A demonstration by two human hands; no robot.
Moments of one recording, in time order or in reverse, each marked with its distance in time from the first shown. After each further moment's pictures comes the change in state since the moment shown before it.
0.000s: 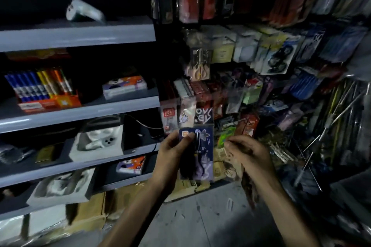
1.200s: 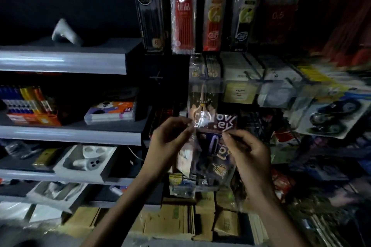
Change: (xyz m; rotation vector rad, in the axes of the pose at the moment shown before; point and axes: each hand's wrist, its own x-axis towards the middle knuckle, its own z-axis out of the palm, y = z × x) left_hand 0.207 0.035 0.095 0.369 0.280 0.341; right_hand 0.270 0.002 -0.022 0.292 -0.193 -0.207
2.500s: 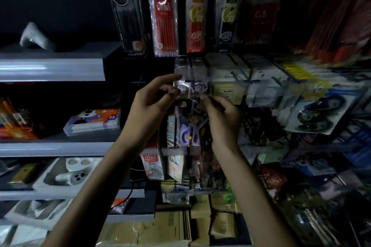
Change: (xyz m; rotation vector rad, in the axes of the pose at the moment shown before) left_hand 0.064 0.062 -0.006 0.087 -0.060 0.213; right_hand 0.087 -0.009 0.060 0.146 0.208 0.106
